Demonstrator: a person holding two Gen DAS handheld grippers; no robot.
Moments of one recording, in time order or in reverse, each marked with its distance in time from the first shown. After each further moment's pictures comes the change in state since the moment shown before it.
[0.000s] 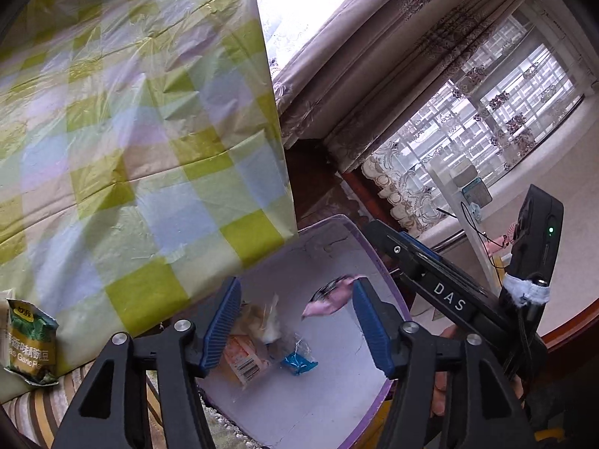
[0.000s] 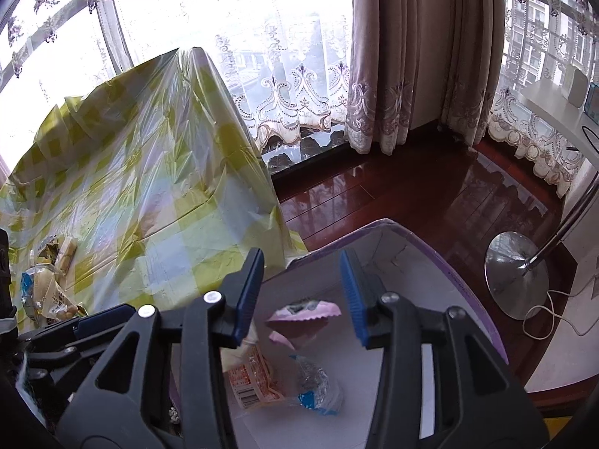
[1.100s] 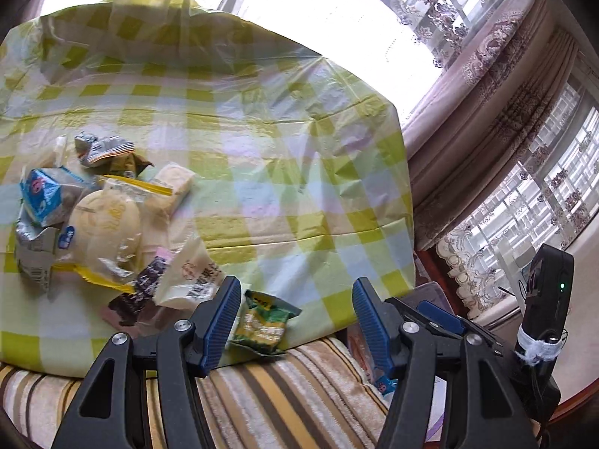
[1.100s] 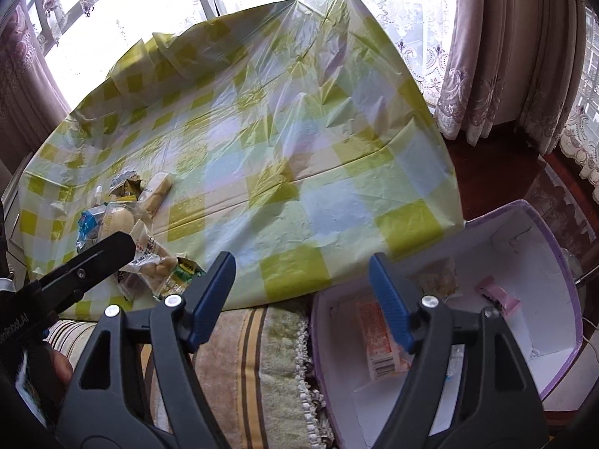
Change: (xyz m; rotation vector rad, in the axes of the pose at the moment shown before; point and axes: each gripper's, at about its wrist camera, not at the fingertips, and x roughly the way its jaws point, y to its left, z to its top) left arm -0.136 0.106 -0.034 -0.184 -0.287 0.292; right arm -0.002 0.149 -0.047 -0.174 0.146 0.253
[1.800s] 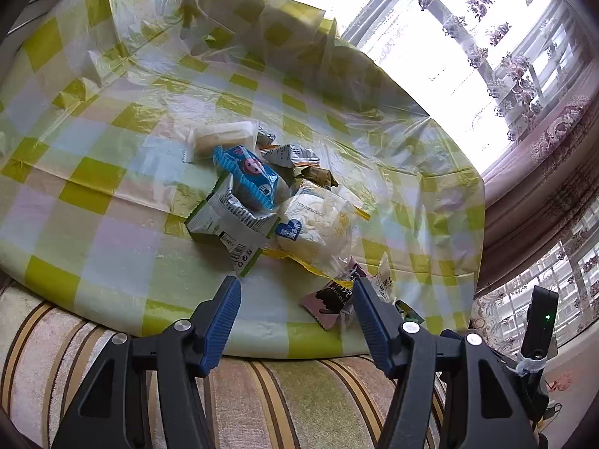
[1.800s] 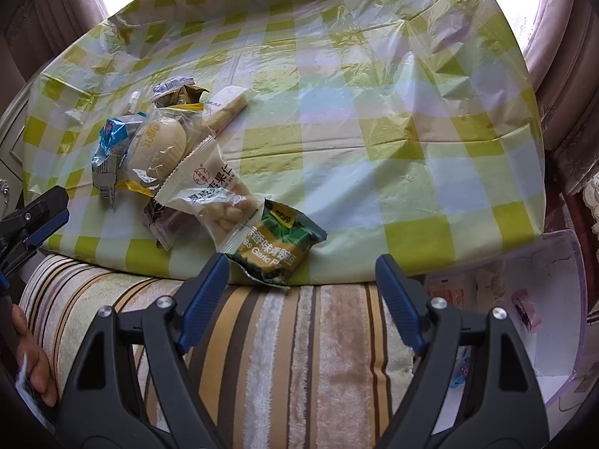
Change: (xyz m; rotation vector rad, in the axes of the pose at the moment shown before) left arm -0.077 0.135 -0.018 -0.262 -0.097 0.161; right arm 0.045 0.091 -0.017 -0.216 0.168 0.007
